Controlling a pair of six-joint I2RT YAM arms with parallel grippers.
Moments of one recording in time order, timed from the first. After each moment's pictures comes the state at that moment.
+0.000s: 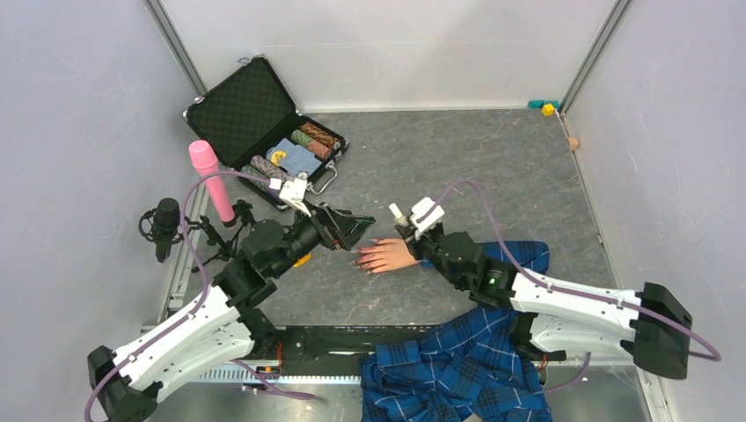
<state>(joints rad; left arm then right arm) -0.79 0.71 0.58 0.10 -0.02 -0.72 1.13 1.06 0.59 0.30 0.51 -0.05</state>
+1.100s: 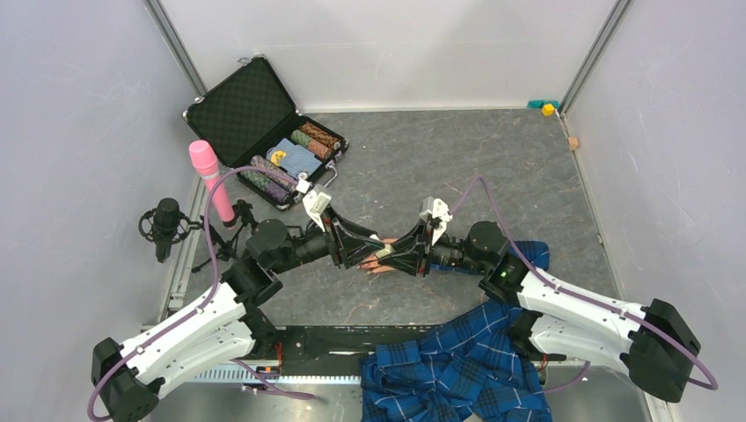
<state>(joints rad) -0.79 0.73 0.55 0.22 0.38 -0.55 0.89 0.96 0.48 0.52 -0.50 0.29</state>
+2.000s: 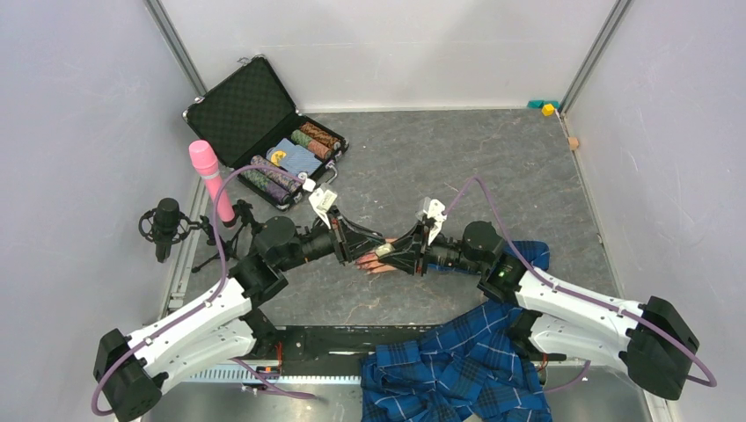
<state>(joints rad) -0.79 0.79 0.54 0.26 0.39 -0.58 0.89 0.98 0.48 0.48 -0.44 0.27</state>
